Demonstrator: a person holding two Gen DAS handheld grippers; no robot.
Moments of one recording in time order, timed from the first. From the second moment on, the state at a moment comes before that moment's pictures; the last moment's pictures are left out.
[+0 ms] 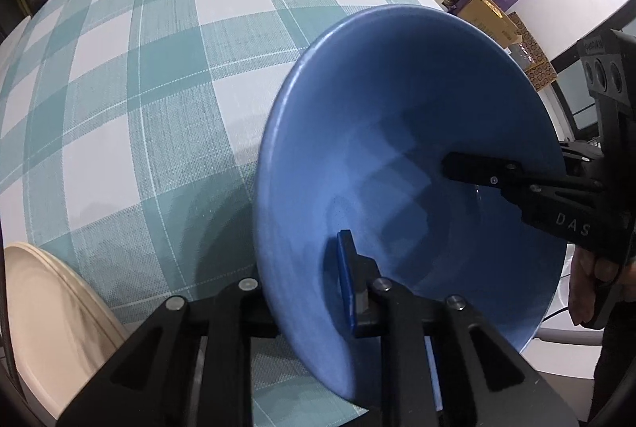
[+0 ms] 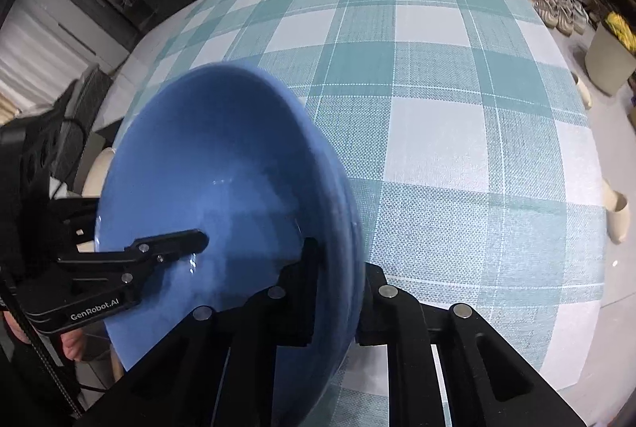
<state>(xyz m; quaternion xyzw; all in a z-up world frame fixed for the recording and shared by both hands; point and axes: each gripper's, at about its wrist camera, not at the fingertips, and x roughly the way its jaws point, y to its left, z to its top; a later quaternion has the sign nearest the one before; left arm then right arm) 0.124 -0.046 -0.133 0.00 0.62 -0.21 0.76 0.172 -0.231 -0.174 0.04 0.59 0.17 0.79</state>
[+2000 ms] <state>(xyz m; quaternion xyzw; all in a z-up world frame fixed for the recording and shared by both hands) 0.127 0.060 -0.092 -0.15 0.67 -0.16 0.71 0.224 -0.129 -0.122 0.07 0.66 0.24 0.71</state>
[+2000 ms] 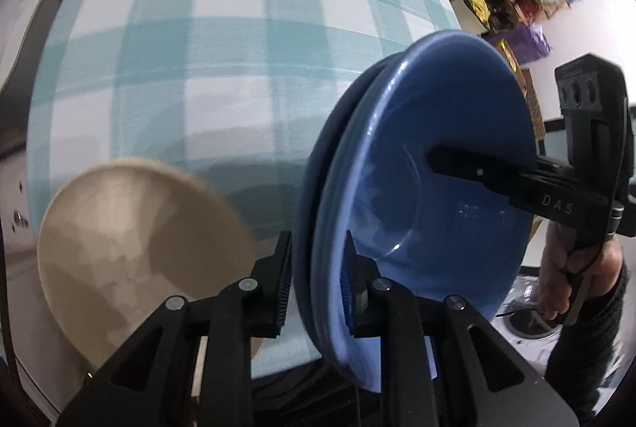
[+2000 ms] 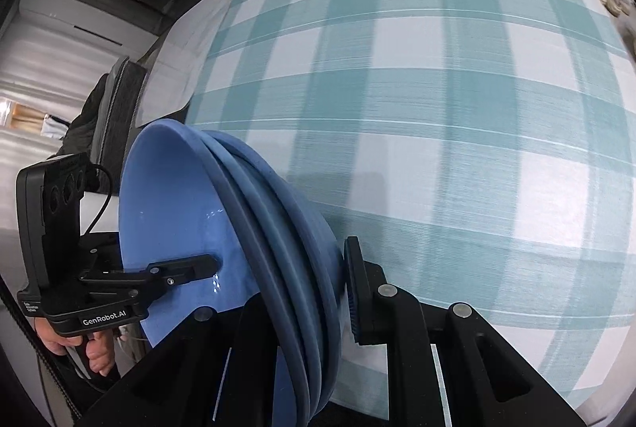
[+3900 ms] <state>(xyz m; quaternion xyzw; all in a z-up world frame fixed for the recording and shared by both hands) 0.049 0.210 -0.129 -0.22 0.67 -0.04 0.70 0.186 0.061 -0.162 -0.05 0.70 0.32 0.64</state>
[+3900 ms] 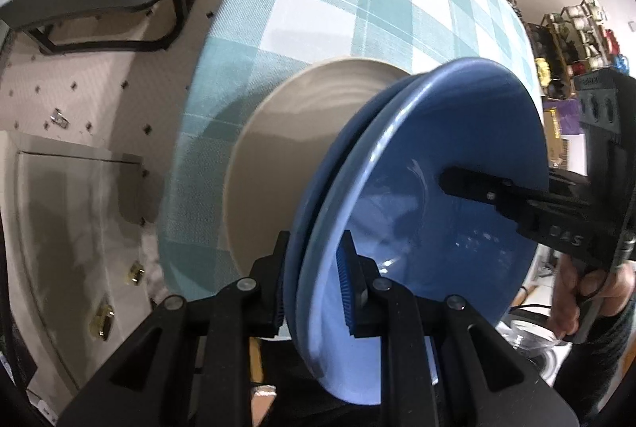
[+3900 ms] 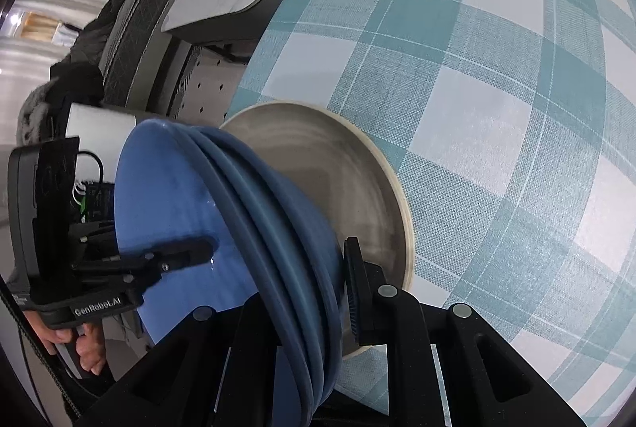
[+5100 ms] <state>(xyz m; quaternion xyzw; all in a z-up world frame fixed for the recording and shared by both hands) -0.030 0.189 -0.020 -0.14 0.43 0.07 0.89 0.076 0.015 -0.038 -0.14 0.36 0.35 0.86</state>
